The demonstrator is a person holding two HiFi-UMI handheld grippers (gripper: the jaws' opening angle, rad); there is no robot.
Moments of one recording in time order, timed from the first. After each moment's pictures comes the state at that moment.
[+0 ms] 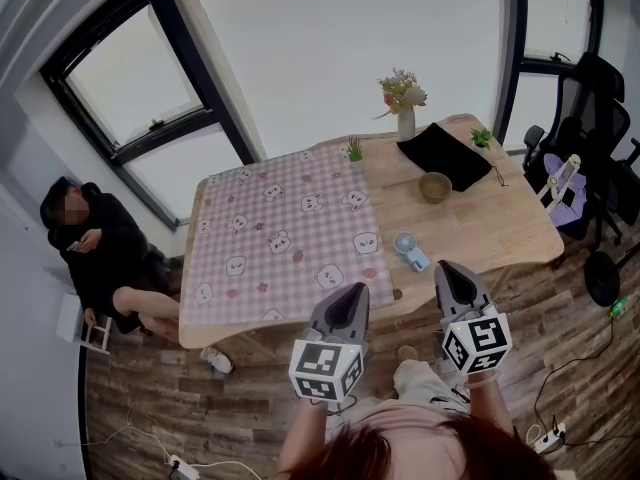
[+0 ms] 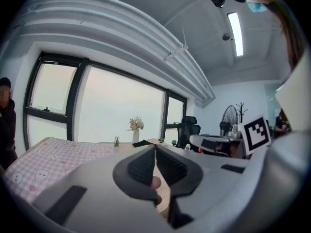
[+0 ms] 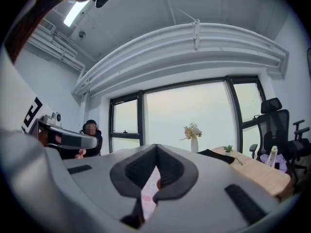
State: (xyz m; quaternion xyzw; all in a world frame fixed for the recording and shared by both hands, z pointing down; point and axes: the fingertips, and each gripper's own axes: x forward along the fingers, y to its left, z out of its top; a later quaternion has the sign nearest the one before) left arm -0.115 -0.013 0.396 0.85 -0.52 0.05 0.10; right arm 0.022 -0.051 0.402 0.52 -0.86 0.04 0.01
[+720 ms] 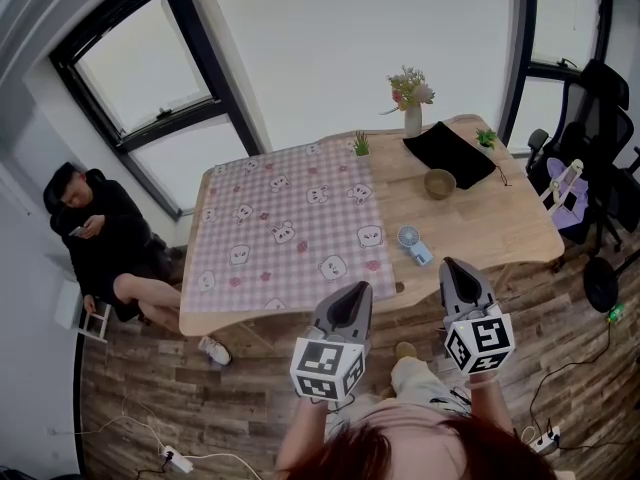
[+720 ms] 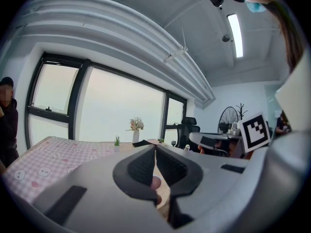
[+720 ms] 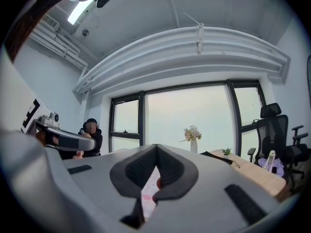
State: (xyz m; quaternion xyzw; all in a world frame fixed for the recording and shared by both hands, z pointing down) left arm -0.120 0.010 0.397 0.85 -0.52 0.05 0.10; right arm 0.018 -0.034 0.394 0.52 -0.85 0.02 0.02
